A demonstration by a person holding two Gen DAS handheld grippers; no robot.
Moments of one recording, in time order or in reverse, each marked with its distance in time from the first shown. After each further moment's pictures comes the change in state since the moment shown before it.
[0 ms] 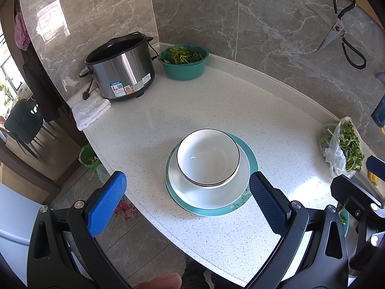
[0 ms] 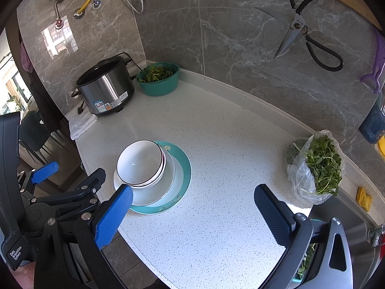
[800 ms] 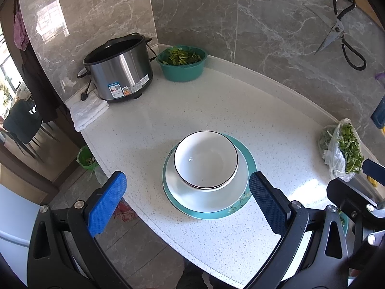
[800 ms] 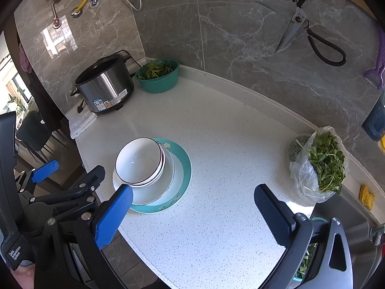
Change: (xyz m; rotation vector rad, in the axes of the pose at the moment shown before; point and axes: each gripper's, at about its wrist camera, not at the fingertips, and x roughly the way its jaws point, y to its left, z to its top) left arm 0.007 -0.005 0.000 -0.005 -0.011 -0.005; right arm 0.008 -0.004 -0.007 0.002 0.018 0.013
